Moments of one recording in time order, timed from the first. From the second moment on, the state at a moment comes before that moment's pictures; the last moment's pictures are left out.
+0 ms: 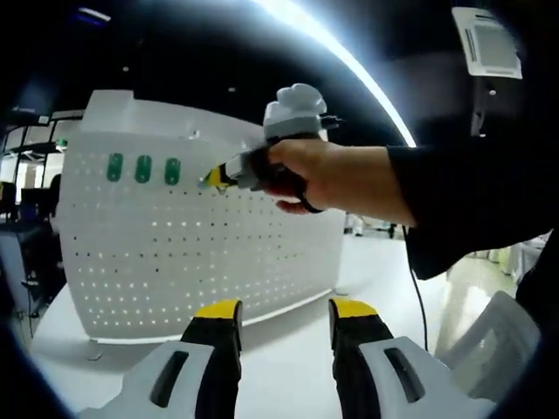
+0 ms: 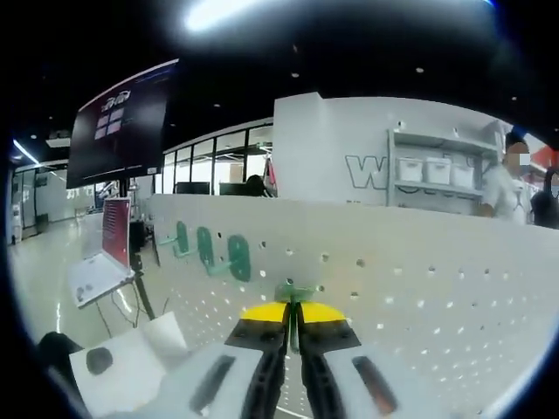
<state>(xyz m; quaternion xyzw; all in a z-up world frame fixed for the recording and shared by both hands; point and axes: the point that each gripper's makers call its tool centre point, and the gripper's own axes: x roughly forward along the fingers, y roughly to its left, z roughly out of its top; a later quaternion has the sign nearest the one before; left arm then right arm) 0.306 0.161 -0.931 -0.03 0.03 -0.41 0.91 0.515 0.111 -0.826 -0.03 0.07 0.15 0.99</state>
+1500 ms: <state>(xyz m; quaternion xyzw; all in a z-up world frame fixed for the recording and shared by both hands) 0.310 0.164 -0.941 0.01 0.03 -0.40 0.92 0.391 0.115 -0.893 -0.08 0.11 0.23 0.96</state>
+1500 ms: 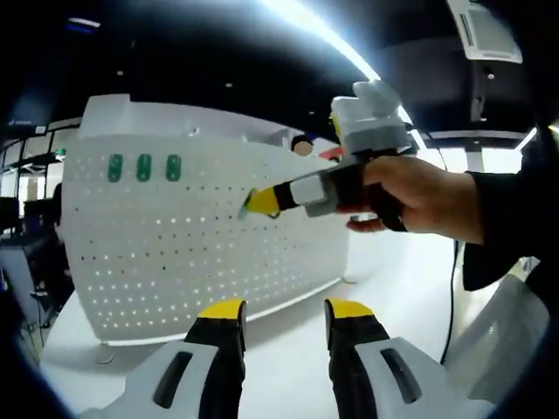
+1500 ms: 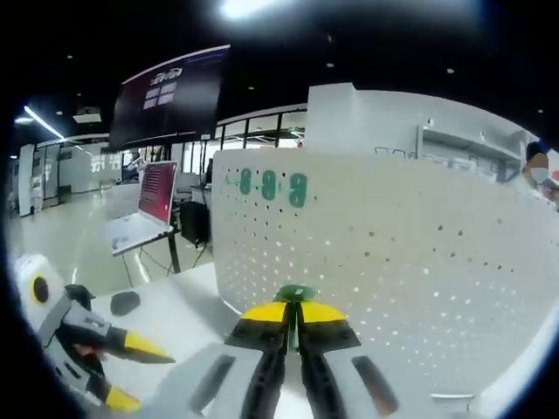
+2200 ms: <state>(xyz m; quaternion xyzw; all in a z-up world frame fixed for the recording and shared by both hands) 0.308 0.161 -0.951 0.07 0.03 -0.40 0.91 0.309 0.141 -0.950 -0.10 0.18 0.30 0.93</state>
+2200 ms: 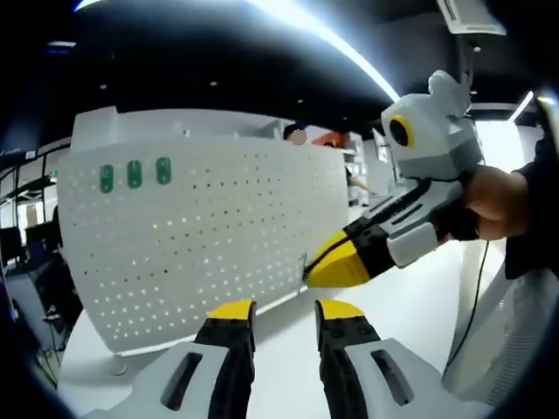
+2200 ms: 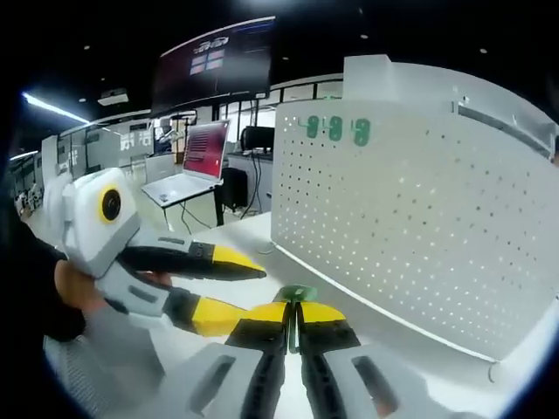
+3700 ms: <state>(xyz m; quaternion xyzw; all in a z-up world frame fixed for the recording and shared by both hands) 0.309 0.169 -0.961 -0.18 0.14 -0.41 0.88 0.298 0.157 -0.936 -0.12 0.12 0.32 0.93</state>
